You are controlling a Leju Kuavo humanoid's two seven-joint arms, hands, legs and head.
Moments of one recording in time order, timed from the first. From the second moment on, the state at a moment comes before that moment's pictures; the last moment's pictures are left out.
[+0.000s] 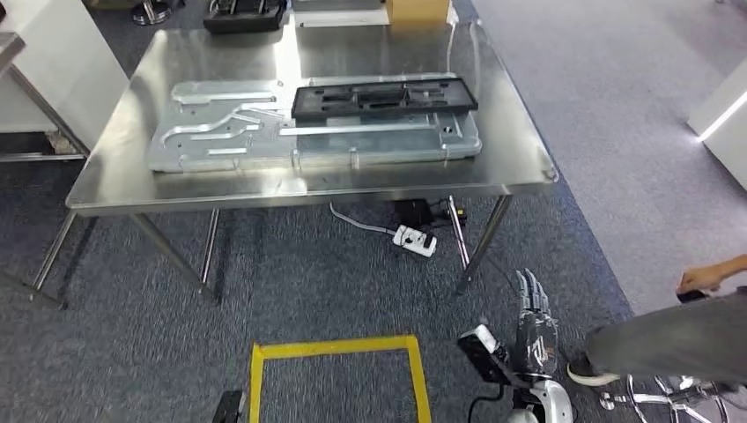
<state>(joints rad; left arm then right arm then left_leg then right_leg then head) -0.12 -0.04 -0.81 -0.23 1.08 0.45 -0.25 0.01 -0.09 0.08 -1.10 0.67 -0.68 -0.22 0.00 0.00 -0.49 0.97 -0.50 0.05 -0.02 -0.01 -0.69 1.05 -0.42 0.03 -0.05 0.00</state>
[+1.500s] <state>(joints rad) -0.19 -0.04 -0.88 -0.23 0.95 0.45 -0.17 -0.08 0.05 -0.22 -0.21 0.49 0.07 0.17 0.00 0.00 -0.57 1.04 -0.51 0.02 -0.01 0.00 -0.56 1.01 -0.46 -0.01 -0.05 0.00</state>
